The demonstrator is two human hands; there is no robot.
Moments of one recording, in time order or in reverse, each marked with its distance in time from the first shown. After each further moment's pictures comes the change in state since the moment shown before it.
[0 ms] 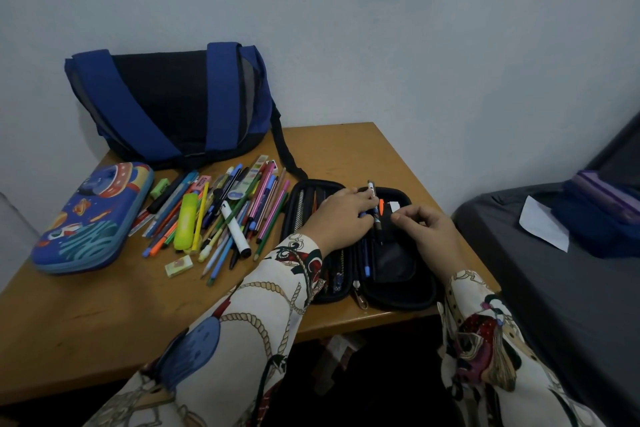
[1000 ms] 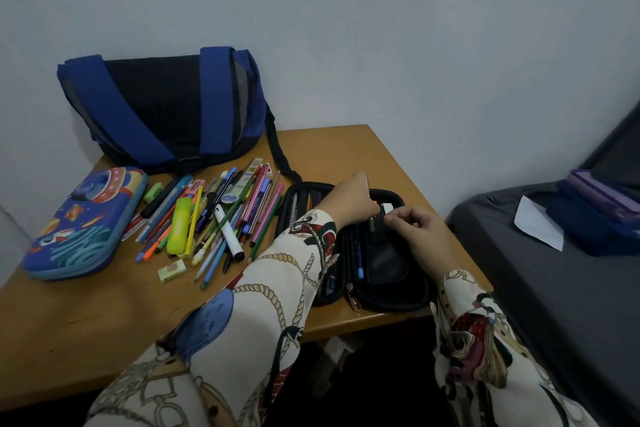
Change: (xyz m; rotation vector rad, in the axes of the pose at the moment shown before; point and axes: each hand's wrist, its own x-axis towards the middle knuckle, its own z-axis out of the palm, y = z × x) left_hand 0.024 0.039 -0.020 -0.138 -0.044 -0.250; right_hand -0.001 -0.003 -0.002 -0.019 -0.020 -0.001
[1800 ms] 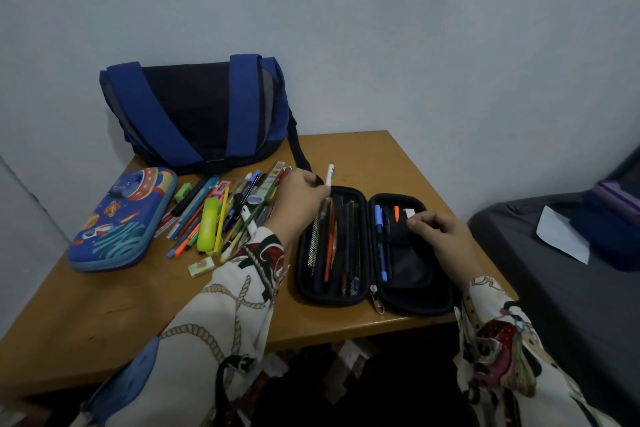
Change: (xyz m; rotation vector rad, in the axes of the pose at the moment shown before) left_hand -0.035 -0.073 -0.044 -0.574 0.466 -0.183; right_hand -0.002 -0.005 0.001 -0.015 0.013 0.025
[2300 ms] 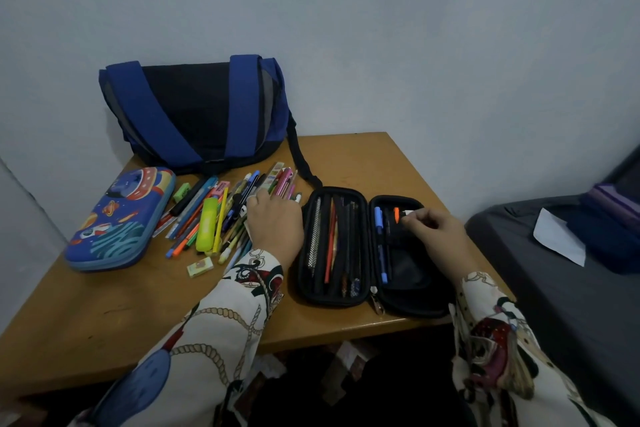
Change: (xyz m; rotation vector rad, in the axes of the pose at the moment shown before) left_hand -0.021 -0.026 -0.016 1.321 0.187 0.251; right_hand 0.006 -0.008 0.007 -0.163 0.021 0.005
